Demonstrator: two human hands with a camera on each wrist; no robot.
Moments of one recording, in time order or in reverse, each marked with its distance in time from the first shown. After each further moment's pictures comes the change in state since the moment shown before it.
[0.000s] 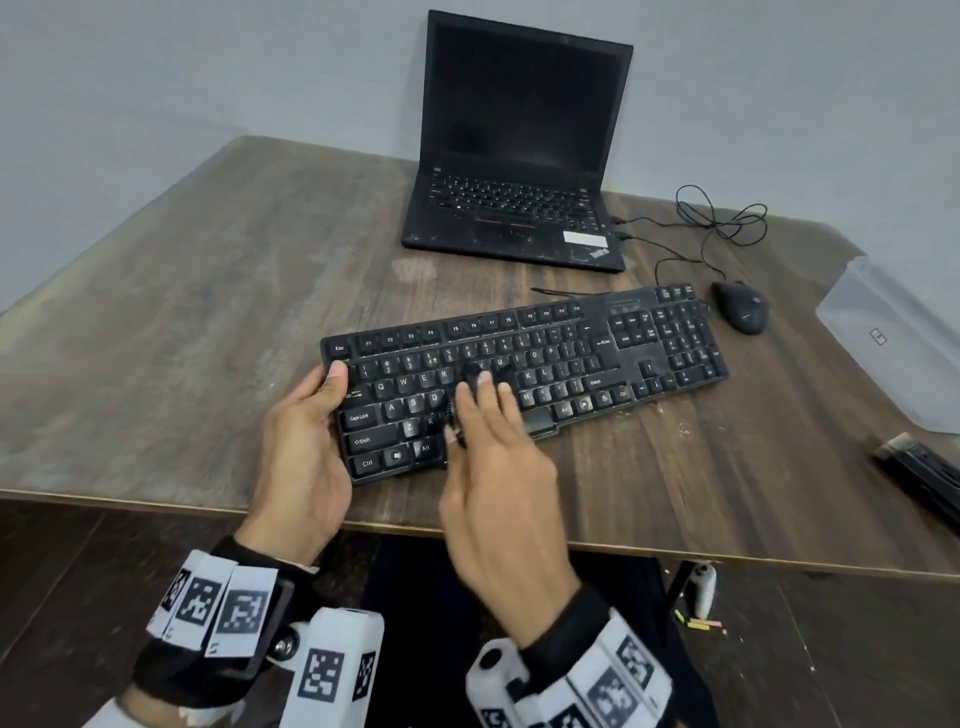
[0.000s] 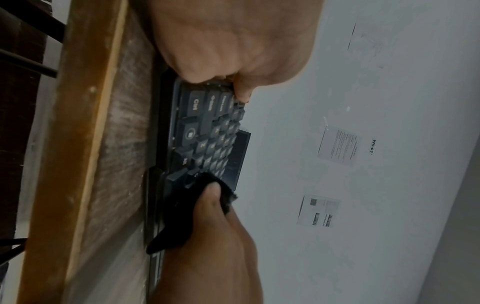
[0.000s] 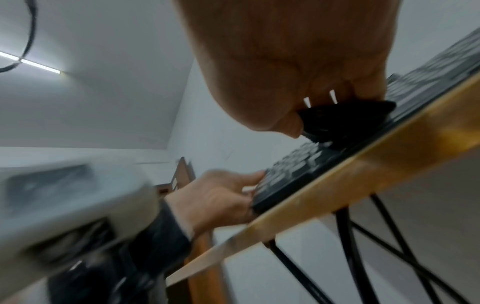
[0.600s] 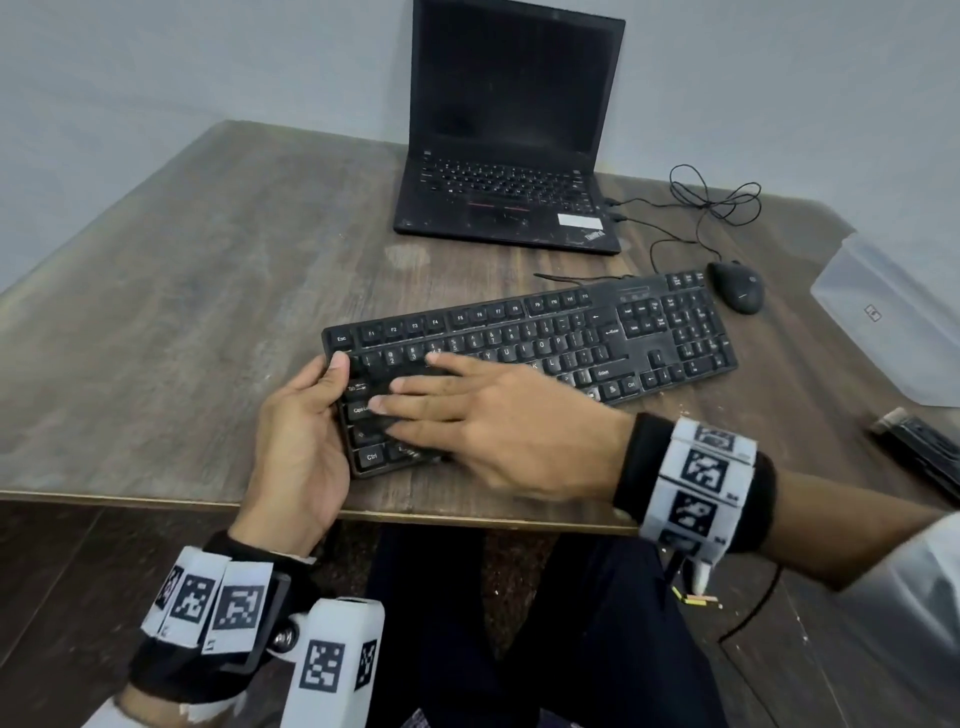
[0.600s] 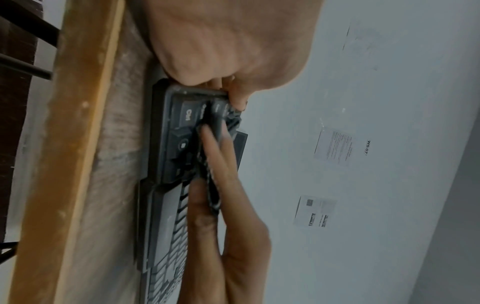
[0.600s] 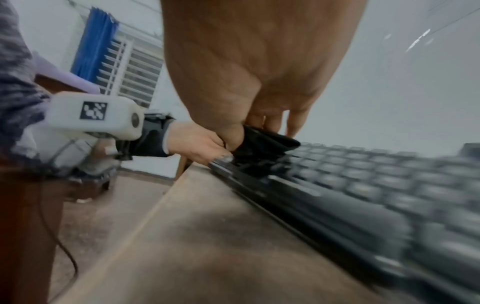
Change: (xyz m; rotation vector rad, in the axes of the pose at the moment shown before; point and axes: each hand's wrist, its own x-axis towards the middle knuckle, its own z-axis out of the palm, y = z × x) left_hand 0.001 0.003 -0.005 -0.003 -0.058 -0.042; right_hand 0.072 0.032 -0.041 -0.450 -0.366 -1.079
